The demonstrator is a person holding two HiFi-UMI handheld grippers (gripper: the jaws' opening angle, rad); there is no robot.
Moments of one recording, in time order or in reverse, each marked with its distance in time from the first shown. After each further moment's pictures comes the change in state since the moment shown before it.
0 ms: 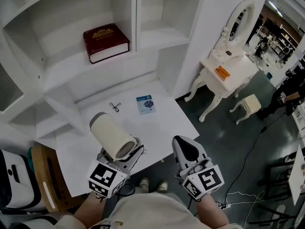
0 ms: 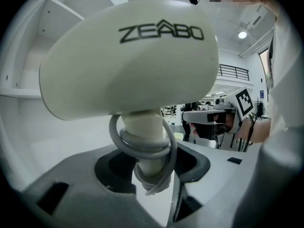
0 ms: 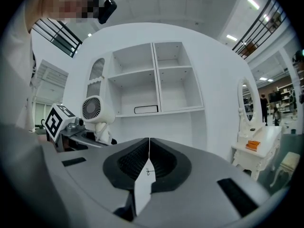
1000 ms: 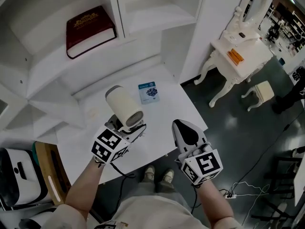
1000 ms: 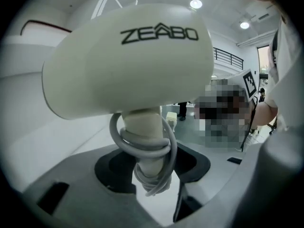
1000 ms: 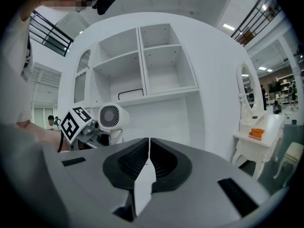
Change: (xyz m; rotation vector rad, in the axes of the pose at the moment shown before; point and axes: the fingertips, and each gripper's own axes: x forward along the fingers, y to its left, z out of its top) left arm 0.129 0.061 -0.072 0.043 0.267 -0.133; right arm 0.072 -0.078 -0.060 0.063 0.076 0.006
